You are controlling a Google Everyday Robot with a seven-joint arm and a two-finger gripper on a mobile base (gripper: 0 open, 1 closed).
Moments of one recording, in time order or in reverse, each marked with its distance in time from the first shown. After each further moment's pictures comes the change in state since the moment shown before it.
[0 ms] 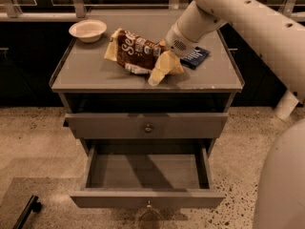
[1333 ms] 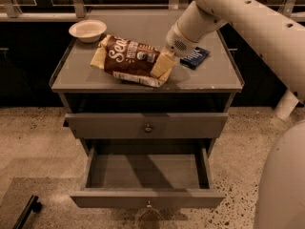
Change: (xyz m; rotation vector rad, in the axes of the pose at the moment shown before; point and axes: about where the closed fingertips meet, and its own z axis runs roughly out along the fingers) arm 0.000 0.000 0.001 -0.003 0.001 0.000
